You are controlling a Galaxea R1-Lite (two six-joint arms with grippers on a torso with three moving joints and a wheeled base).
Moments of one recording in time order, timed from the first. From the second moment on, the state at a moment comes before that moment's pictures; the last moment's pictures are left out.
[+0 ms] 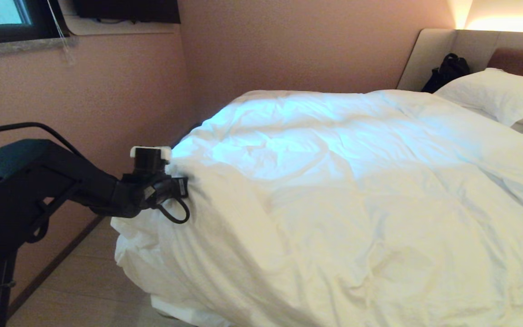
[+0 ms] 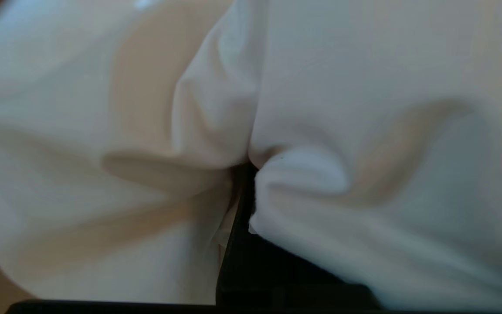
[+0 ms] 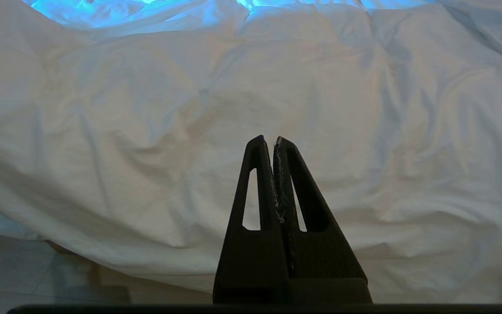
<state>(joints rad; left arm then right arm) -0.13 2.24 -1.30 -0.48 0.16 -0.11 0.01 0.00 -0.02 0.04 -0.01 0.01</state>
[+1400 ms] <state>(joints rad) -0.15 1.74 -1.03 -0.46 0.14 0.11 0.01 0.00 -0.02 0.04 -0.01 0.01</state>
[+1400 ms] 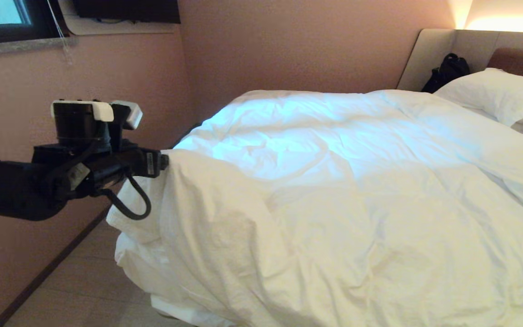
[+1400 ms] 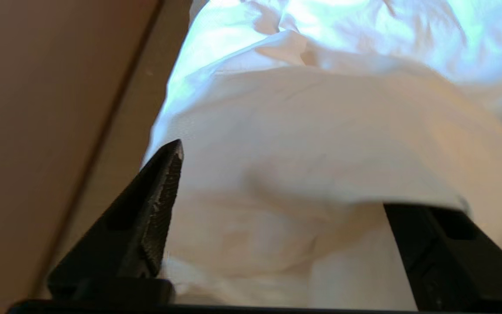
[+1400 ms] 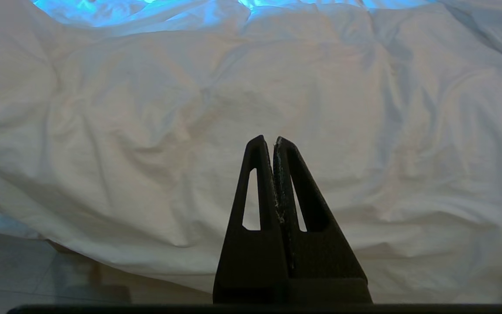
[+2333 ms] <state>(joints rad) -0.17 1.47 -0.99 -0.08 0.09 0.21 0.01 0.00 -0.02 0.04 -0.01 0.01</state>
